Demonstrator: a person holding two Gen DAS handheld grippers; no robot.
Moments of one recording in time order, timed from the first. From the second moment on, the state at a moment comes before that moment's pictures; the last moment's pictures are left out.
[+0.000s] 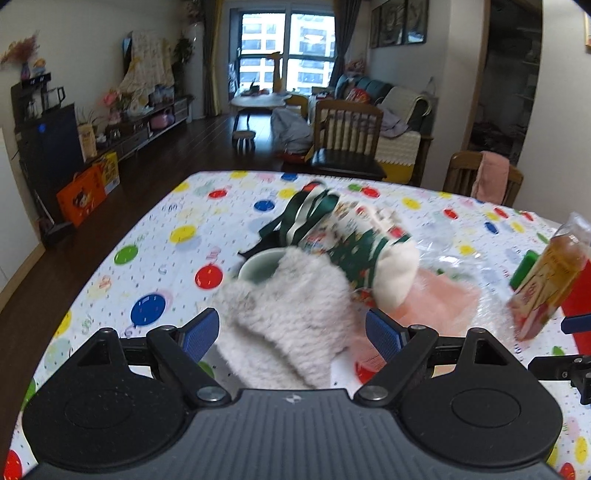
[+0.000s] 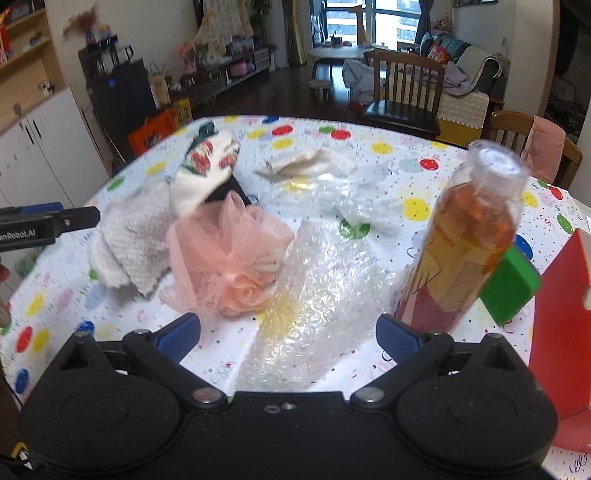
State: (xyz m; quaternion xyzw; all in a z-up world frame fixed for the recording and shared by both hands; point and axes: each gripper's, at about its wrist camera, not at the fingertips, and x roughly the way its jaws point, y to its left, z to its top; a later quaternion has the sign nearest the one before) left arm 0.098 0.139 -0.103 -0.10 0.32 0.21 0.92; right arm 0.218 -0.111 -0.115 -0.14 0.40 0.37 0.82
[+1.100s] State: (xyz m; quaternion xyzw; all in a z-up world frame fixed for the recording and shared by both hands) left arm 0.123 0.167 -0.147 -0.18 0.36 0.24 0.88; right arm 0.246 -0.067 -0.171 -0.18 0.45 0.34 0.81
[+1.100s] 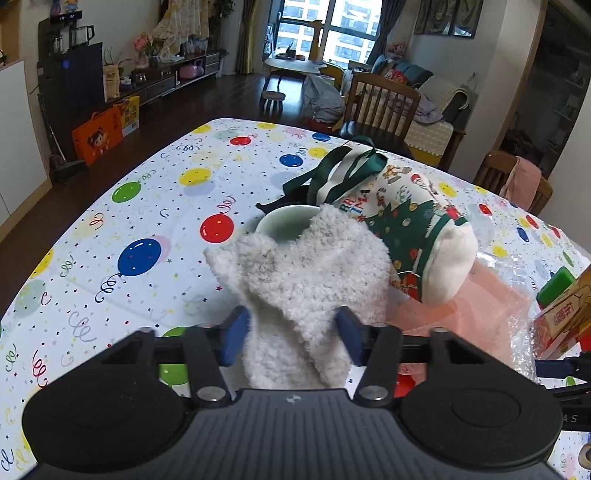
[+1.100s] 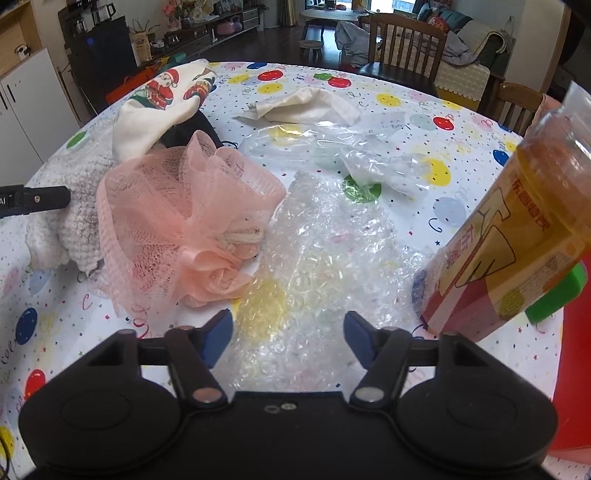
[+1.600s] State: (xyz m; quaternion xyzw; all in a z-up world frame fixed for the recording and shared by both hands) left arm 0.118 0.153 -0.127 -0.16 0.33 0.21 0.91; right arm 0.230 -0.085 -0.152 -0.15 0.43 0.37 0.81
